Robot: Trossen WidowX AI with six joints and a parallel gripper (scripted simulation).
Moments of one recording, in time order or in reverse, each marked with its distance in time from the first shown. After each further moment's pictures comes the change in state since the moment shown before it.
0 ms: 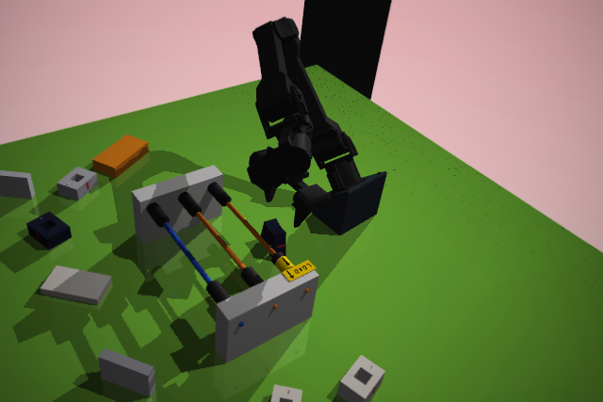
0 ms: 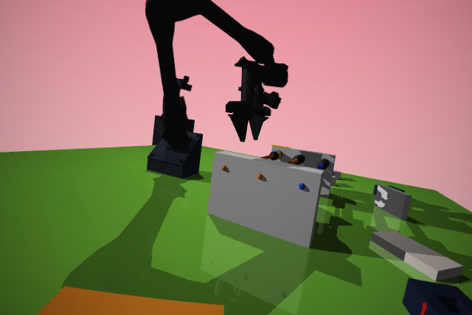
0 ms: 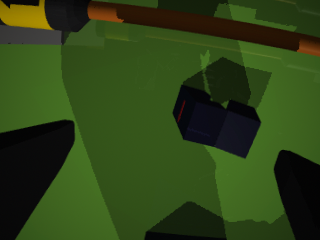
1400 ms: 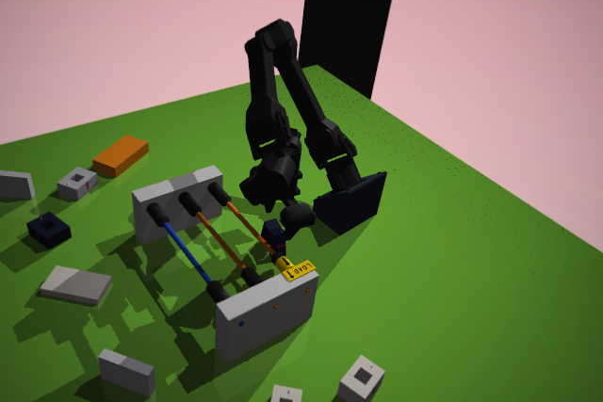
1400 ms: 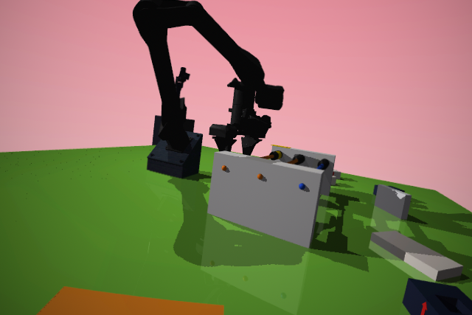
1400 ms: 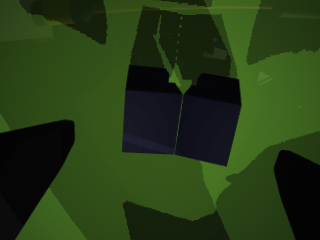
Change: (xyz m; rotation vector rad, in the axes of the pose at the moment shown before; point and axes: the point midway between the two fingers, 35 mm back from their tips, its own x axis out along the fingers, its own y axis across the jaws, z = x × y) arm 0.062 -0.032 -0.020 0.170 0.076 -0.033
